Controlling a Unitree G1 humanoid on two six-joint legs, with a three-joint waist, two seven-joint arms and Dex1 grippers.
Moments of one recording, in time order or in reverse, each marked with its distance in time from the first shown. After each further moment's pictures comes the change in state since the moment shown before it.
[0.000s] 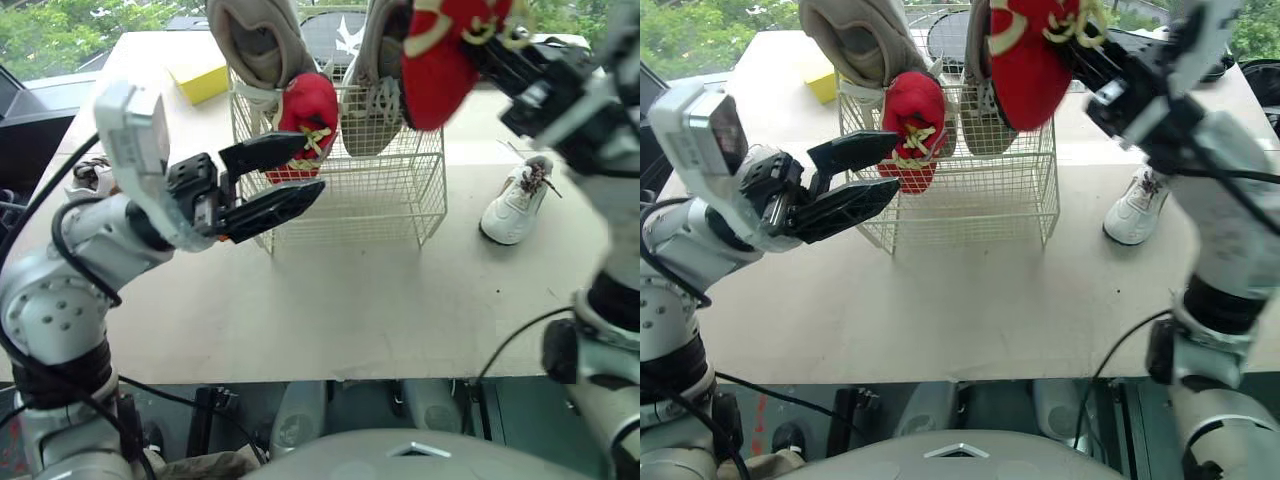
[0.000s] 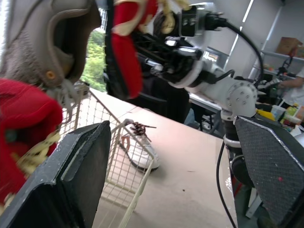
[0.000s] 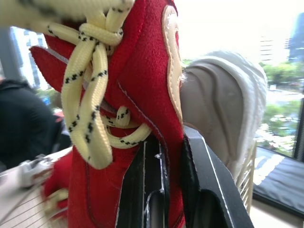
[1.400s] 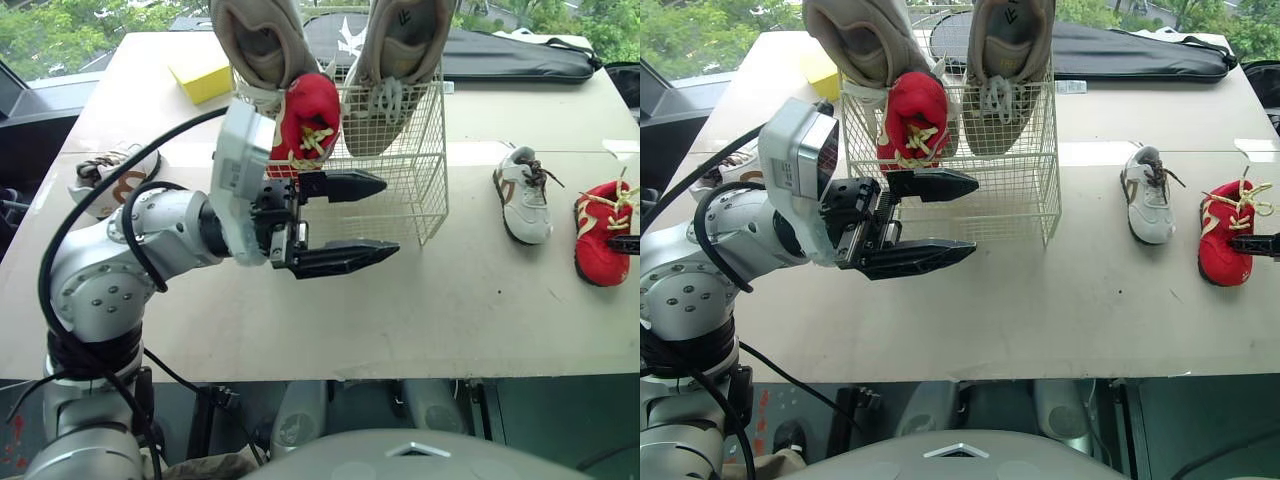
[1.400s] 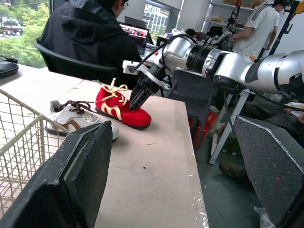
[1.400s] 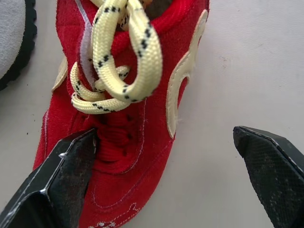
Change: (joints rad) left arm -0.208 -0.019 -0.283 -0.057 0.066 0.085 -0.038; right arm 0.102 -0.836 0.212 1.119 -0.363 0.184 0.720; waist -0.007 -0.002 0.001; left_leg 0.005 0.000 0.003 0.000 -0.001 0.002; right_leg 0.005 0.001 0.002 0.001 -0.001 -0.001
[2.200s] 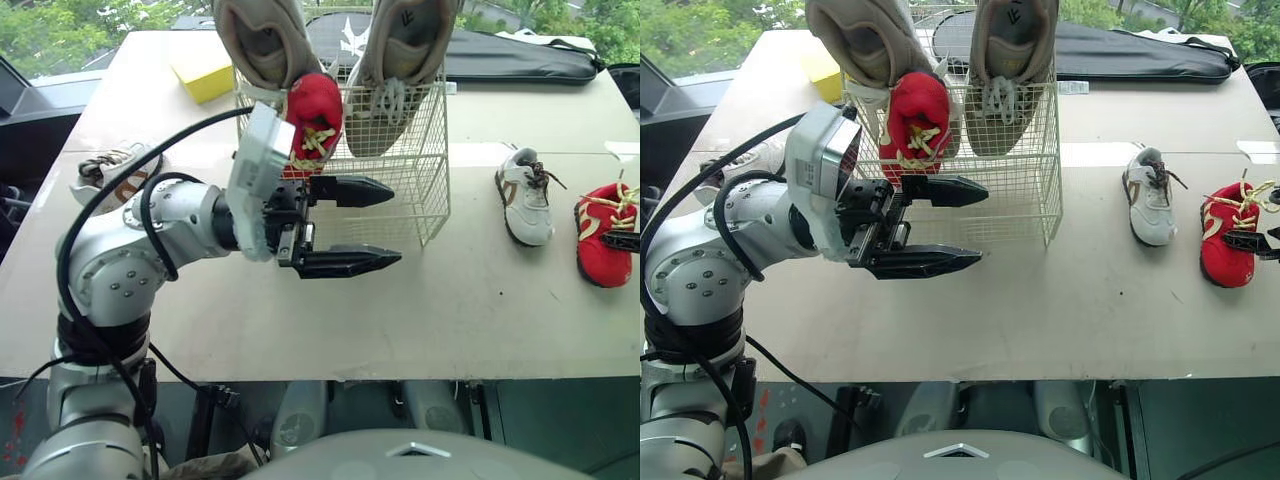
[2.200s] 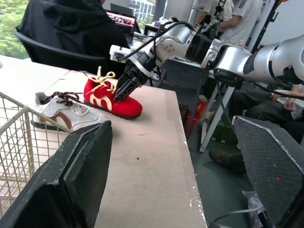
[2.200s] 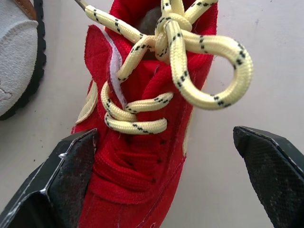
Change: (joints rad) left arm -0.040 -0.001 -0.064 0.046 0.075 0.000 -0.091; right arm 0.201 -0.015 -0.137 -0.333 0.176 0.132 -0.277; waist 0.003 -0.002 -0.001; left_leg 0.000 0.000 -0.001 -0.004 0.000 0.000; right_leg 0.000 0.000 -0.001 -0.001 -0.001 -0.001
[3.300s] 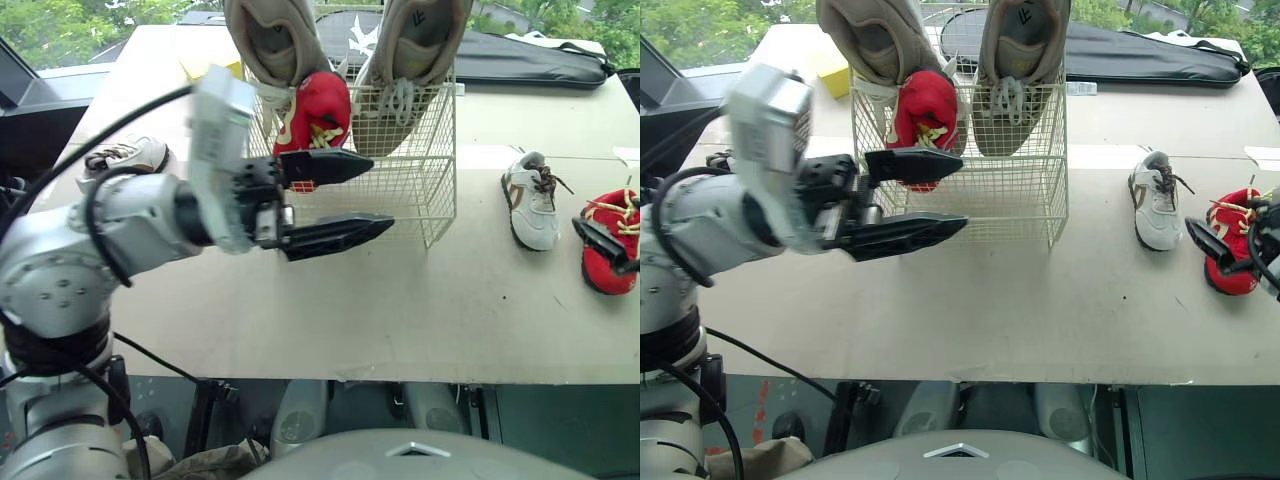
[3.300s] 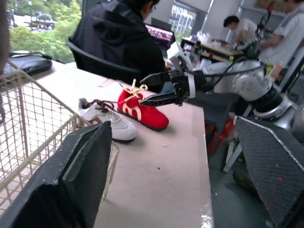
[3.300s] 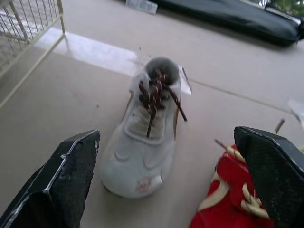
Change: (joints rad) left arm -0.032 0.089 0.047 -0.044 -0.168 0.030 0.263; right arm 0.653 0.353 -0.637 -1.048 0.279 0.011 -0.410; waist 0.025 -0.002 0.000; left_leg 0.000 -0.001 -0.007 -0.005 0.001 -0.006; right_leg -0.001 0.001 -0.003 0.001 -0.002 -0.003
